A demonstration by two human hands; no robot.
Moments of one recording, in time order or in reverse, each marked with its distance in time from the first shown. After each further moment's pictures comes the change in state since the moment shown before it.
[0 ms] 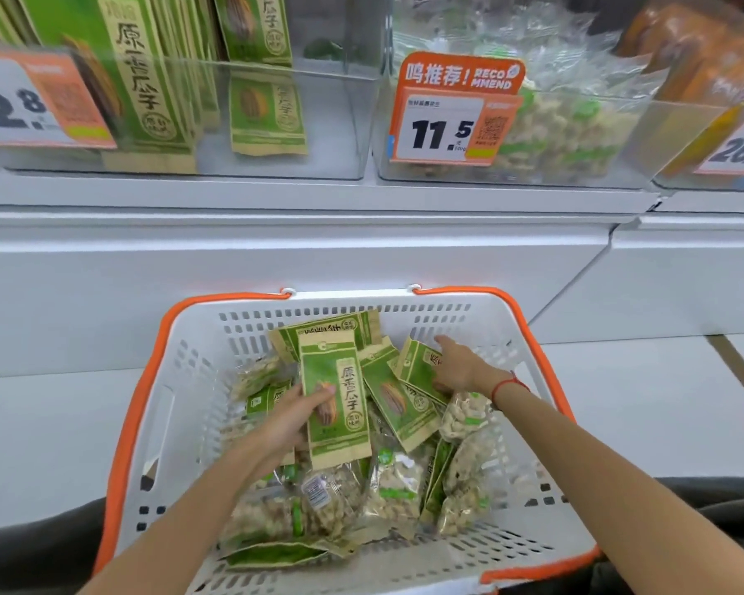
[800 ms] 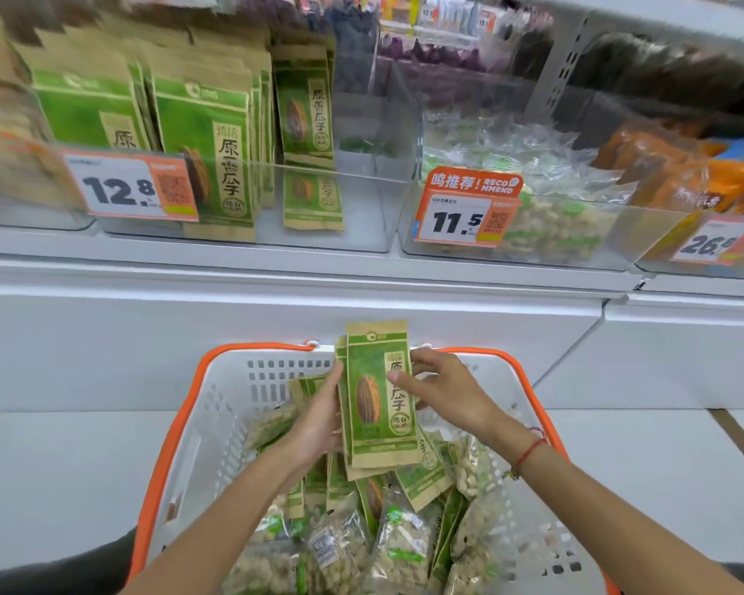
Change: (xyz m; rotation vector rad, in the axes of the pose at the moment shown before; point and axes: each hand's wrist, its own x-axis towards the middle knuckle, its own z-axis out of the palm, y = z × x) left_hand -0.063 0.078 0.017 -0.013 -0.123 0.197; right_hand -0.091 -0.096 -0.047 0.606 0.141 -0.434
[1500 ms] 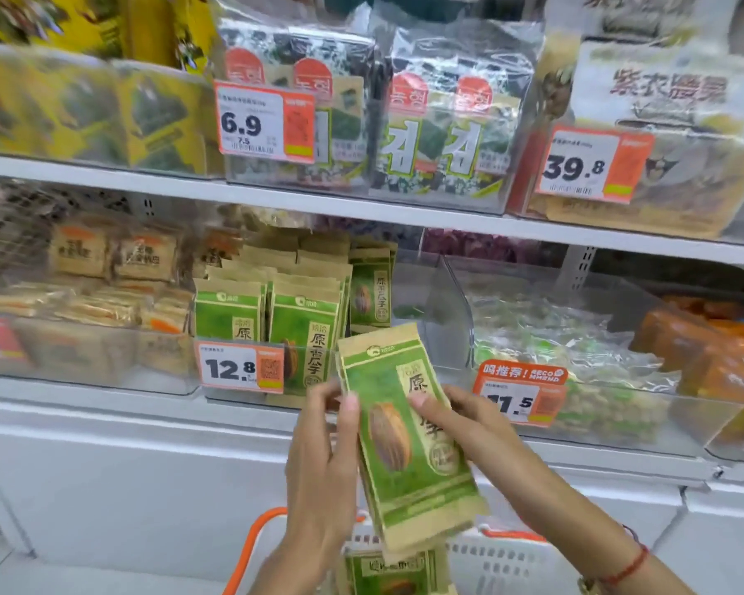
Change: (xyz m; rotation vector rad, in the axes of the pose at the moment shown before) left_hand -0.052 0.134 -0.015 0.138 0.682 0.941; right_hand -0.001 -0.186 -0.015 0.219 -0.041 -0.129
